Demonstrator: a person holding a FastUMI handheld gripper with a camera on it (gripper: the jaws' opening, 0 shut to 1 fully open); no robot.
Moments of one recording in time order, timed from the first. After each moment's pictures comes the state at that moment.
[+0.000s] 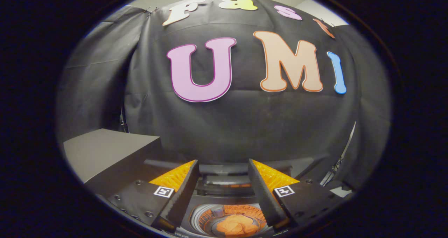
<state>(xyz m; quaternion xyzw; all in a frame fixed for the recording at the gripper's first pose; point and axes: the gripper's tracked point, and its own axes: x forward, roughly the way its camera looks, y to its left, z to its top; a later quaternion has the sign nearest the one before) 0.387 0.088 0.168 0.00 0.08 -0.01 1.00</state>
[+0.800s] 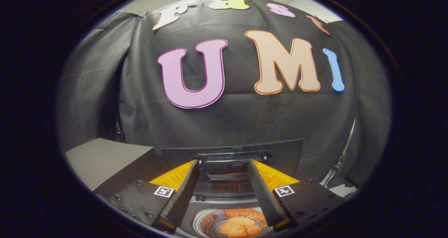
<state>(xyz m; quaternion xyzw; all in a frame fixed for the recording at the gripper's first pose) 0.422 0.074 0.197 0.03 0.06 -0.03 1.00</state>
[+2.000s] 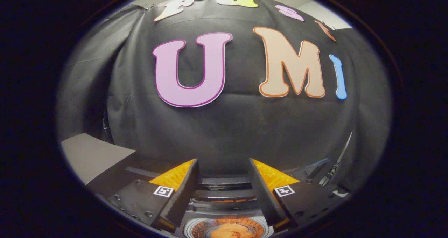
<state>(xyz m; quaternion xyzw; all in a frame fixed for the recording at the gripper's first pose) 0.450 0.074 0.184 -0.01 0.06 -0.06 1.00</state>
